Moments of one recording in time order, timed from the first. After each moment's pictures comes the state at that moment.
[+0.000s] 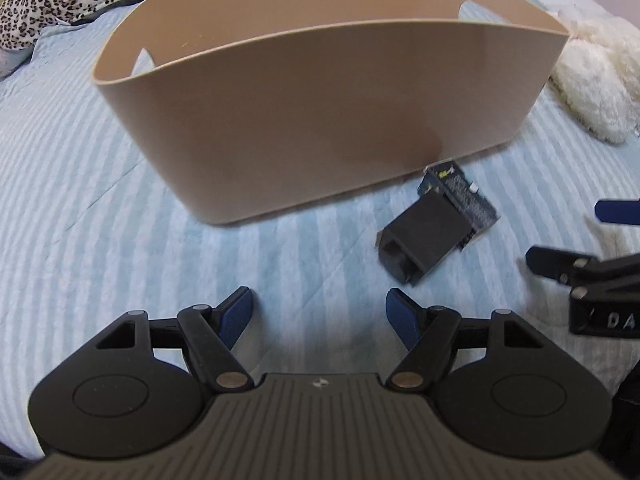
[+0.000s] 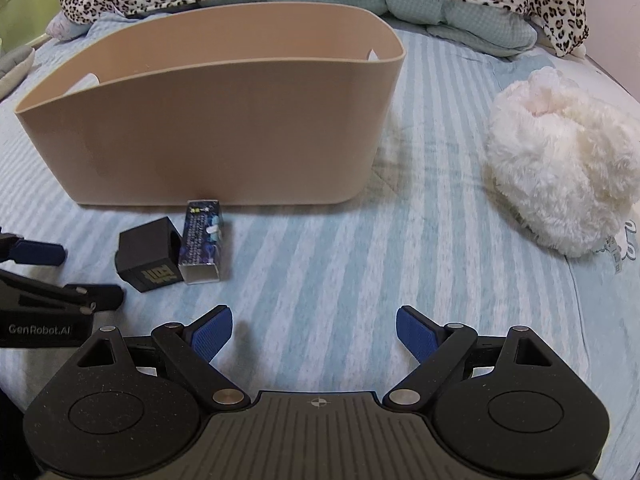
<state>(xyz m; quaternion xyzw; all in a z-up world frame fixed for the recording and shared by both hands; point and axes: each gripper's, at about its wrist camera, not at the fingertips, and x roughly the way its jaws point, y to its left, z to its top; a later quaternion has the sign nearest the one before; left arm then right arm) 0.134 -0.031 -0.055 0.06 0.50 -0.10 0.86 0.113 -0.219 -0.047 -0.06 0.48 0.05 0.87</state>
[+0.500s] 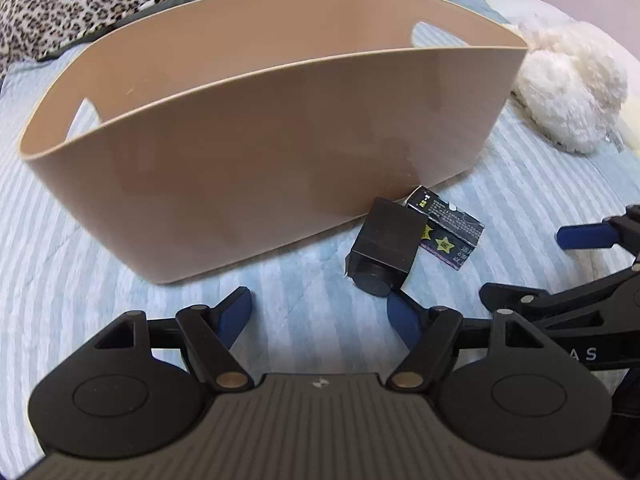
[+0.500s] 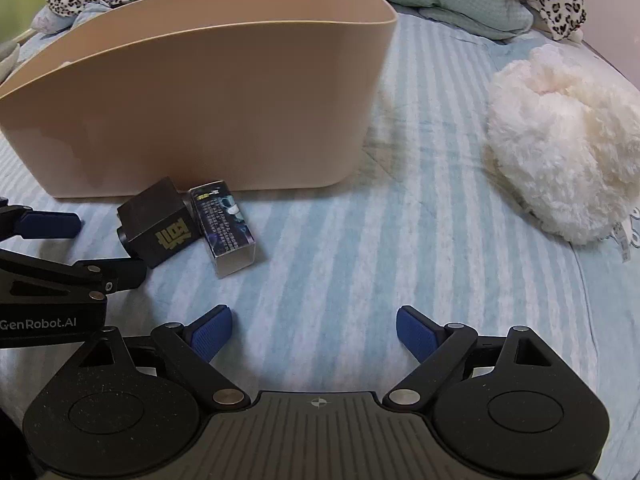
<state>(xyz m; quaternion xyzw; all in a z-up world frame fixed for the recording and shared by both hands) 0.141 -0.051 -0.056 0.08 0.46 -0.15 0.87 0.124 -0.225 -0.062 -0.05 0.50 0.04 0.87</state>
